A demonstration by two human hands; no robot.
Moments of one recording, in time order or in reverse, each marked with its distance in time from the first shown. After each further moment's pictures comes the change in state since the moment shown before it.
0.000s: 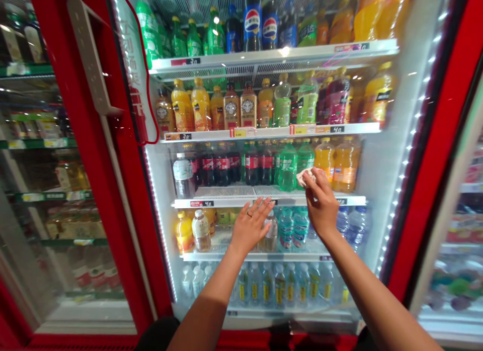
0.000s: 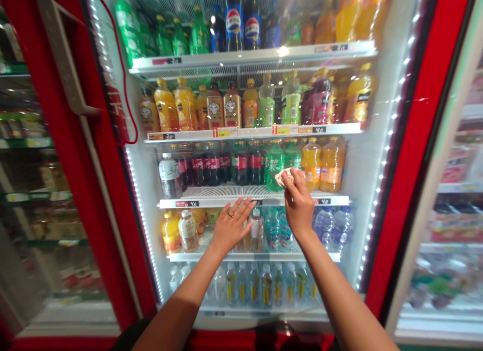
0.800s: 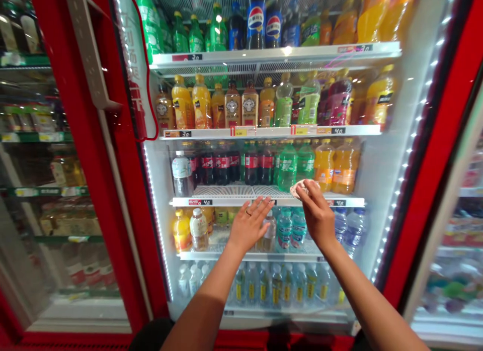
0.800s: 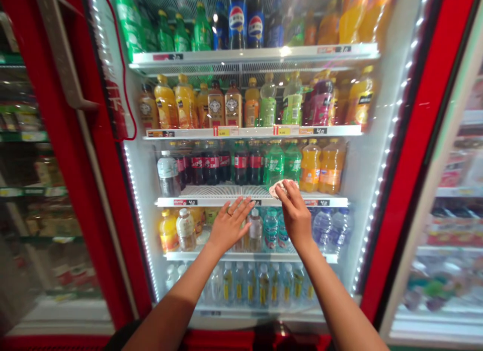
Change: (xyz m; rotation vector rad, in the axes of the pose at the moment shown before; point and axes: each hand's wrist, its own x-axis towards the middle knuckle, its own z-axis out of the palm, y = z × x) left_hand 0.005 -0.004 -0.012 0.008 -0.112 0.035; right_hand -0.027 -0.005 -0.007 0.050 -0.124 0.040
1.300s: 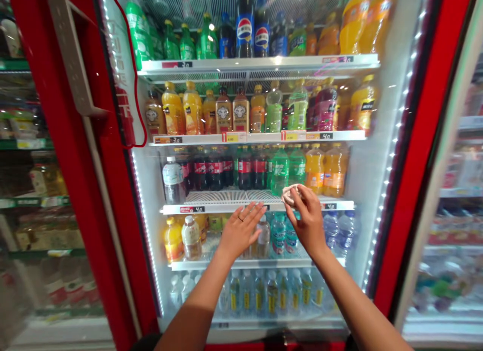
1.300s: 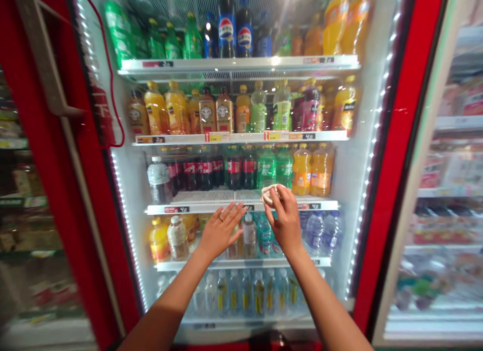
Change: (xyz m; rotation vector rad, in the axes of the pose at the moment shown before) left_hand 0.000 -0.009 0.000 0.026 -0.008 0.062; right_hand 0.005 -0.006 0.000 -0.064 0.059 -0.079
